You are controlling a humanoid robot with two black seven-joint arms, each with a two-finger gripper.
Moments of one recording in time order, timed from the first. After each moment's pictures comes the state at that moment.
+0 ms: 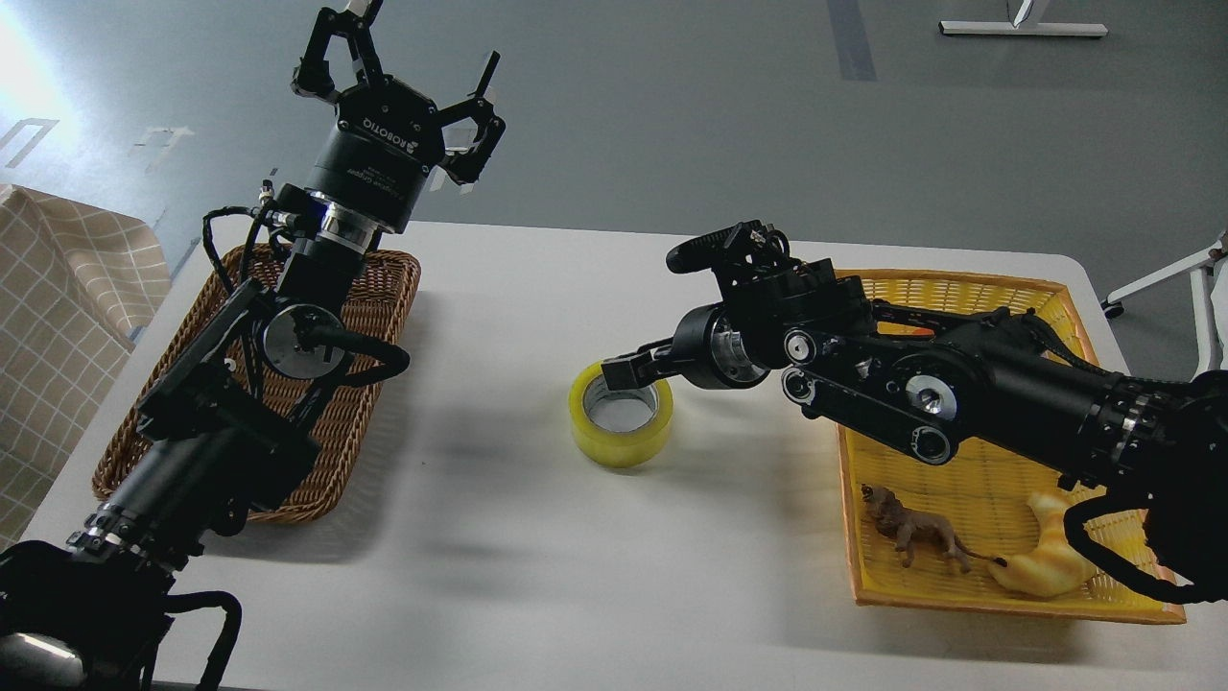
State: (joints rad) left arm -0.58 0.18 -1.19 -1.07 0.27 -0.49 -0.34; right arm 1.14 -0.08 0.19 1.00 -1.44 0.49 -0.20
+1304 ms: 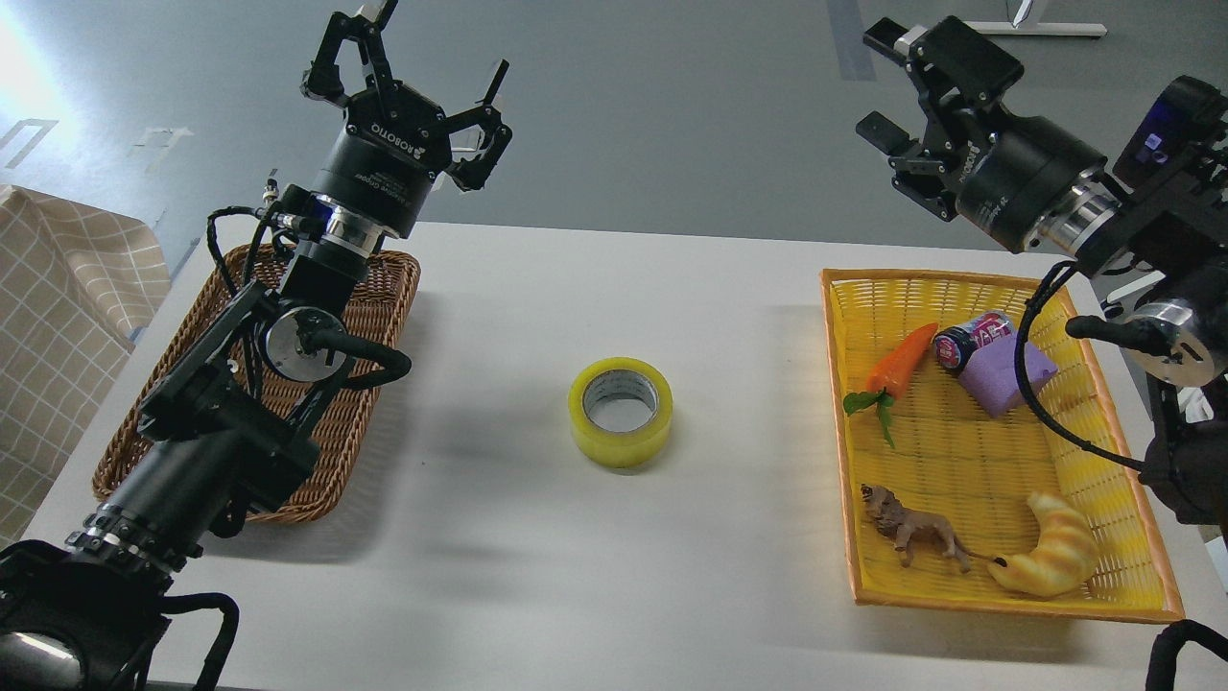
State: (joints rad) left arm -0.58 0.18 -1.17 -1.07 0.29 -0.49 -0.33; right arm 0.54 -0.13 1.55 1.38 -1.02 0.49 -0.20
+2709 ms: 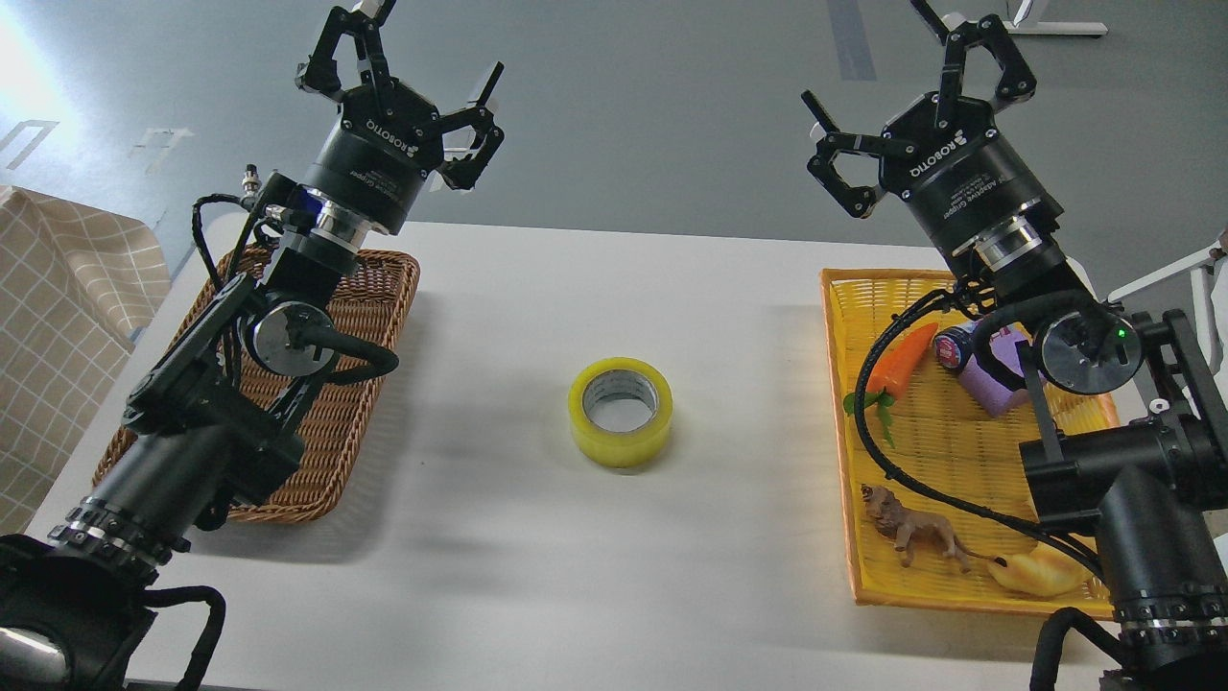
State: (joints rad) left arm -0.60 0.22 -1.17 -1.06 0.40 -0.49 -0.34; right arm 0.55 0.00 1.53 1.16 -0.31 0.49 -0.29
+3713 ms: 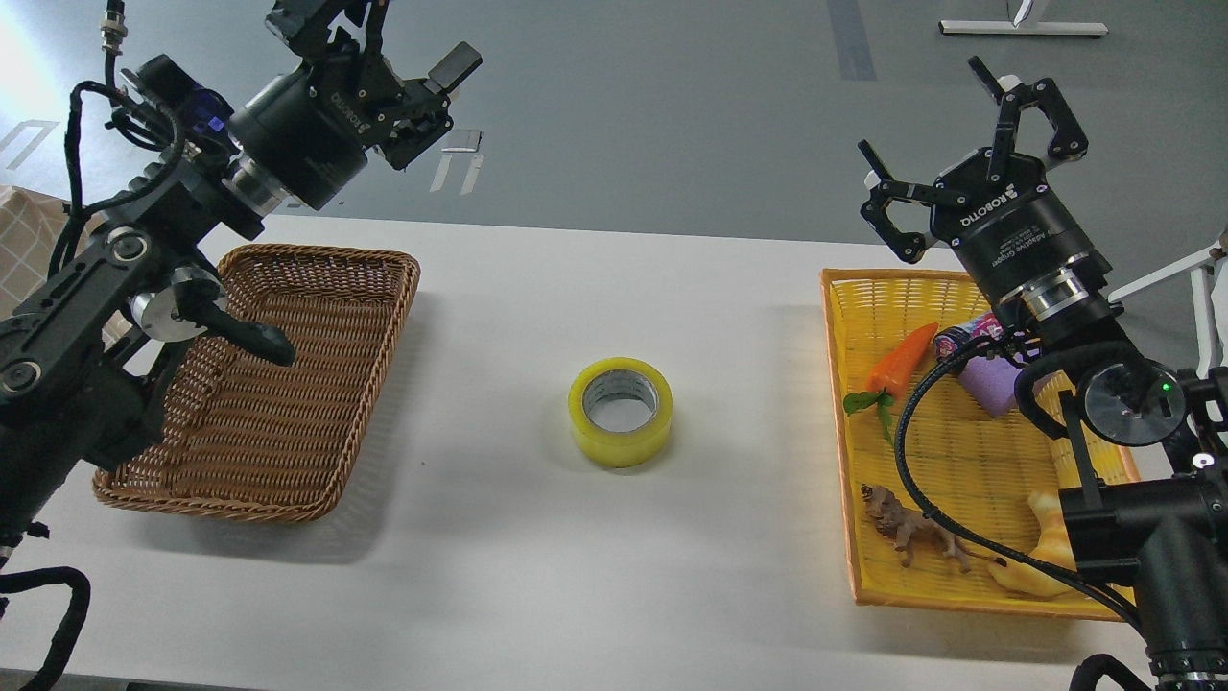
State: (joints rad) left arm -0.61 0.48 -1.14 -1.28 0.86 -0.49 -0.32; right arm 0.44 -0.05 1.58 1.20 -0.30 0.49 -0.29
